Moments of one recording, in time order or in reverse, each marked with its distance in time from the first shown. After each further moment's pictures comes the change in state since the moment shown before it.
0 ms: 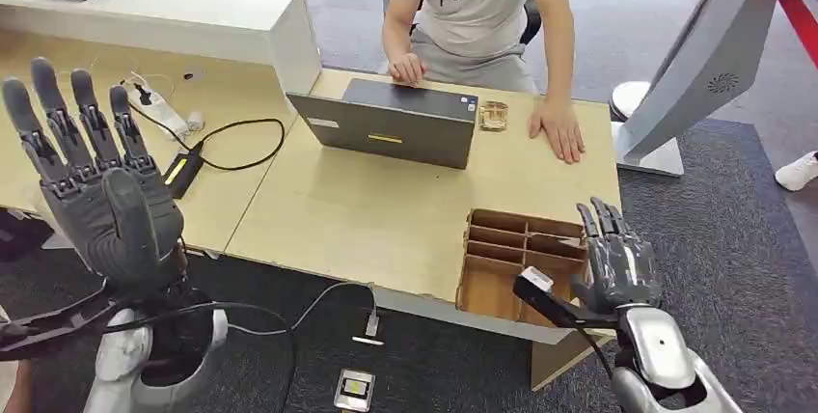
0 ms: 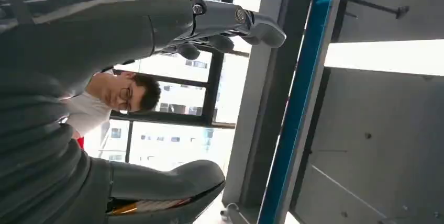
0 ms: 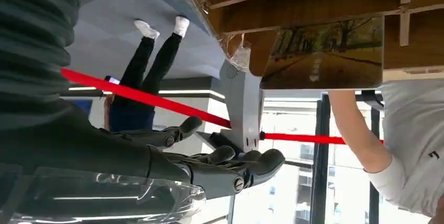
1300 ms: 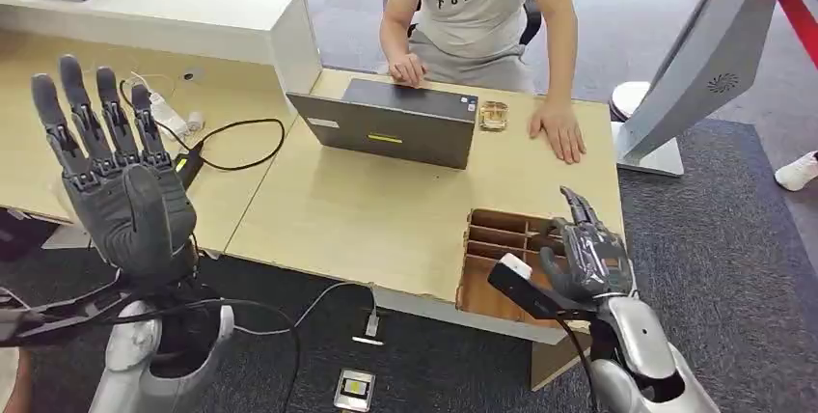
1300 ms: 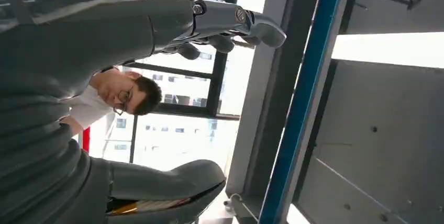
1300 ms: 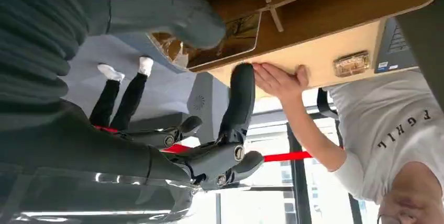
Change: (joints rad) left arm -0.020 -0.001 -0.005 0.043 0.014 -0.035 0.000; right arm -0.007 0.068 0.013 -0.093 -0.154 0.053 -0.018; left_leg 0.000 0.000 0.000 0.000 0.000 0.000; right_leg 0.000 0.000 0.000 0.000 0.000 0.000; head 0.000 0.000
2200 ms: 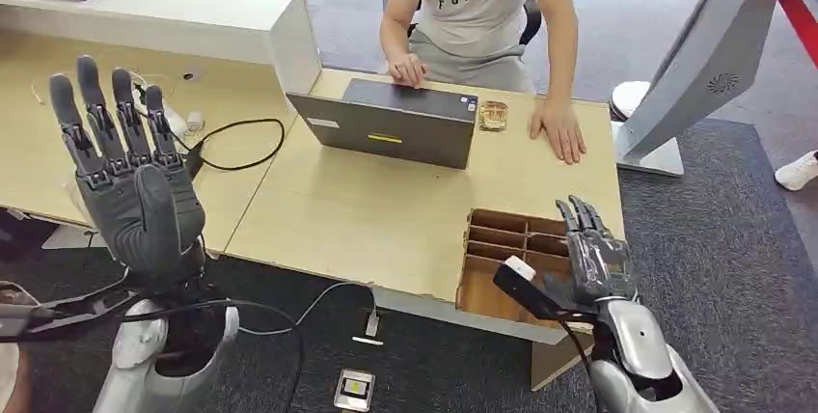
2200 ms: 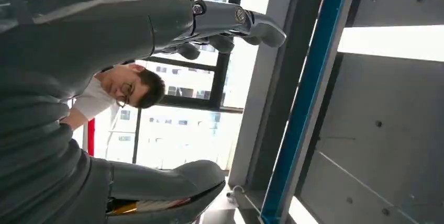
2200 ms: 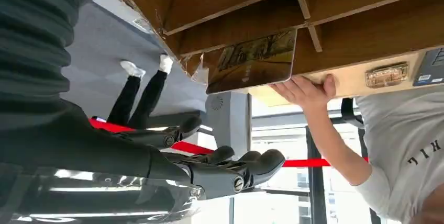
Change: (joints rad) left arm -0.006 0.000 -0.017 0.019 0.008 -0.019 0.000; right arm -0.006 0.006 0.000 0.087 0.028 -0.023 0.029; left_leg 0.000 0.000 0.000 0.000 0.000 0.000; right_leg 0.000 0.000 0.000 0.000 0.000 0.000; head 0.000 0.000
